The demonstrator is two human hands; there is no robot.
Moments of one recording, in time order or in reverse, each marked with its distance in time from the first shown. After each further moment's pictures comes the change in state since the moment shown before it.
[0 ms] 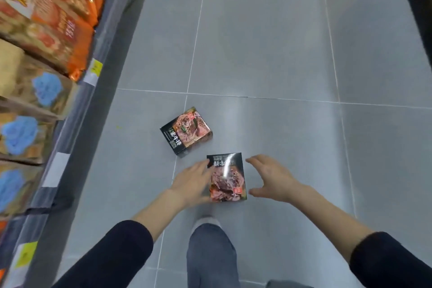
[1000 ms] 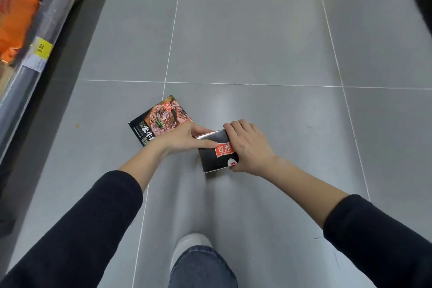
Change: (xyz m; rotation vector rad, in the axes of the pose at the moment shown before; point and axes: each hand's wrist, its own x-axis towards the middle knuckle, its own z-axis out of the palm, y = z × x) left_hand 0.120 -0.044 -0.016 -1.044 -0.009 0.076; right_hand 0.106 0.029 0.045 -0.312 0.300 -0.069
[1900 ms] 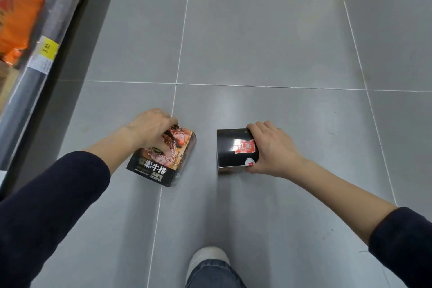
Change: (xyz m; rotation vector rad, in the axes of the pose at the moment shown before) left_hand 0.001 -0.041 -0.106 1.377 0.067 -0.028; right_hand 0.019 0.011 -0.008 0.162 -0.021 0.119
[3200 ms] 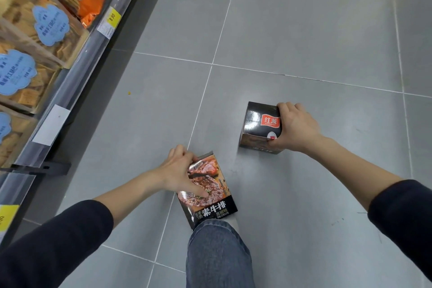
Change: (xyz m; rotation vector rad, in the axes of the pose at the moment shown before) left_hand -0.128 0.110 0.081 -0.766 -0.164 -0.290; right_hand -0.006 -0.009 0.004 -0.020 0.019 0.088
